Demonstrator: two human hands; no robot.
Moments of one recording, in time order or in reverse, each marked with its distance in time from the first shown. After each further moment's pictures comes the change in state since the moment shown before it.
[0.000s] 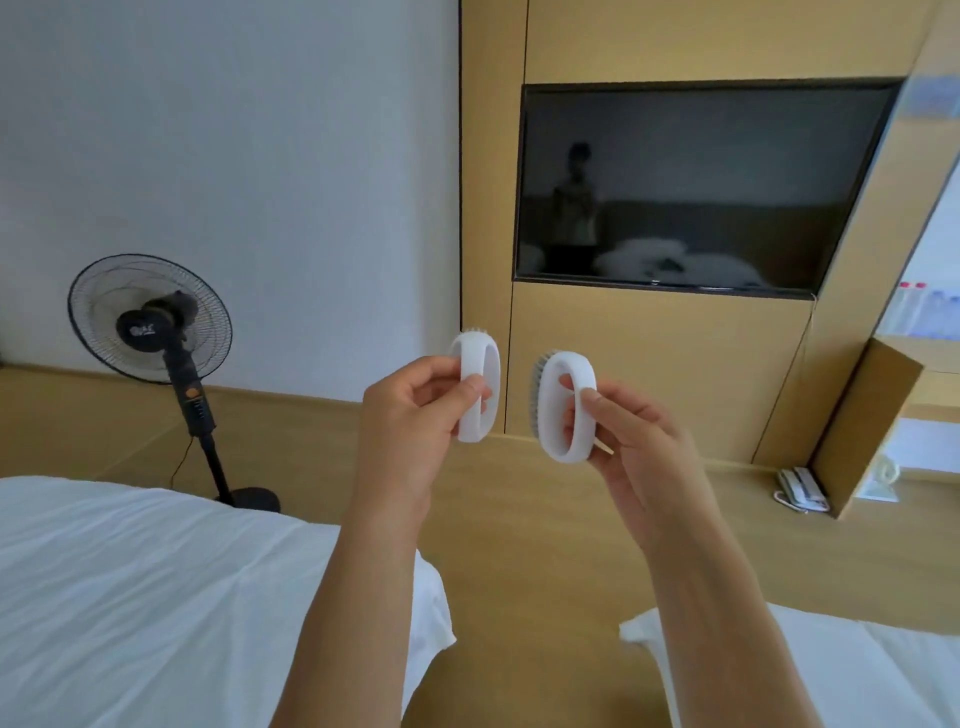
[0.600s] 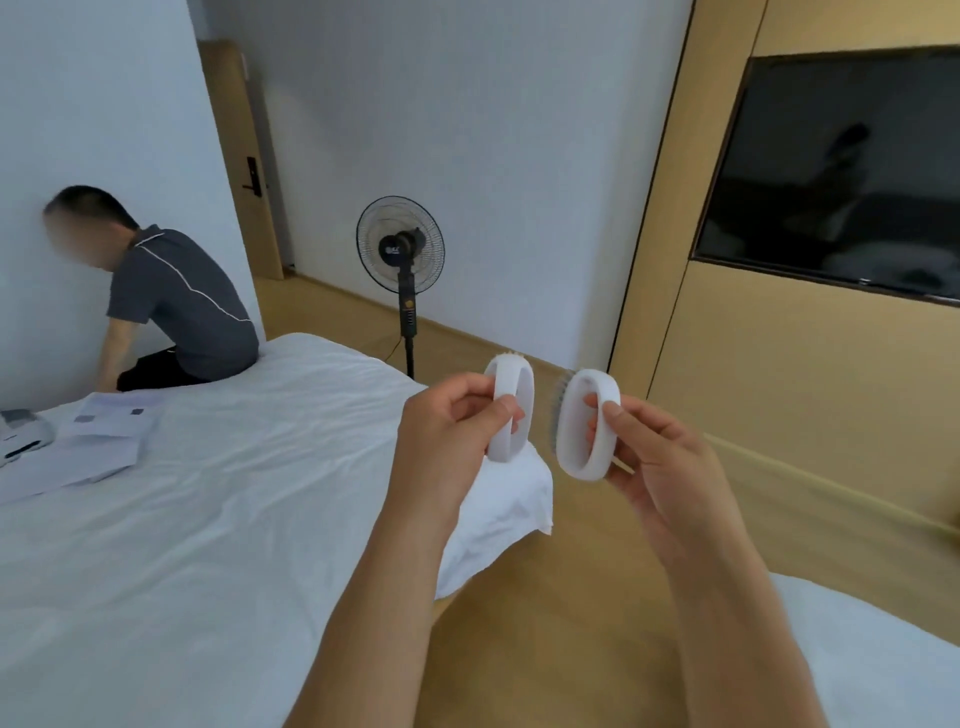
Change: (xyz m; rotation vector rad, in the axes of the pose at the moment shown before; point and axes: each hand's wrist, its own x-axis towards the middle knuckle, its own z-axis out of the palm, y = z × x) left_hand -0.325 0.089 -0.033 0.239 0.344 -0.105; right_hand -0.259 -0.027 -0.017 0.019 -0.348 0.217
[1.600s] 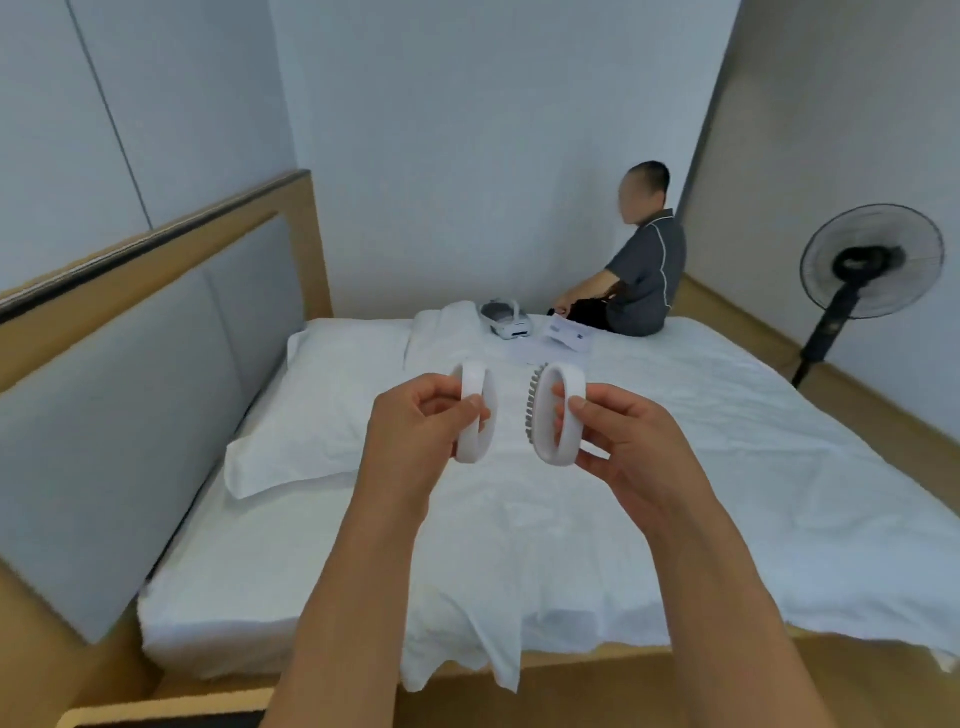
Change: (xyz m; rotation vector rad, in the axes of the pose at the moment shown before) left_hand -0.379 0.065 -0.461 0.133 0.882 -0.179; right_hand -0.336 0.097 0.431 -0.054 -0.866 0.297
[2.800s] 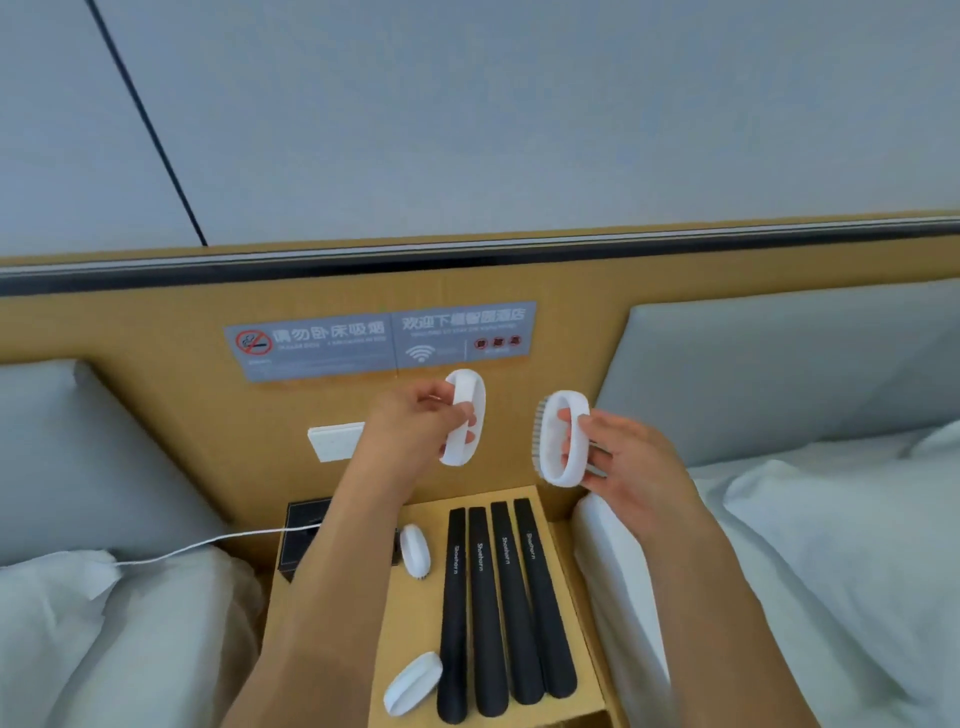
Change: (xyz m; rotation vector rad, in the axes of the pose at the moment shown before) left_hand -0.112 -0.080 -0.324 0.054 1.349 -0.399; right_hand 0.019 0.170 0.442 -0.256 -1.263 0.587
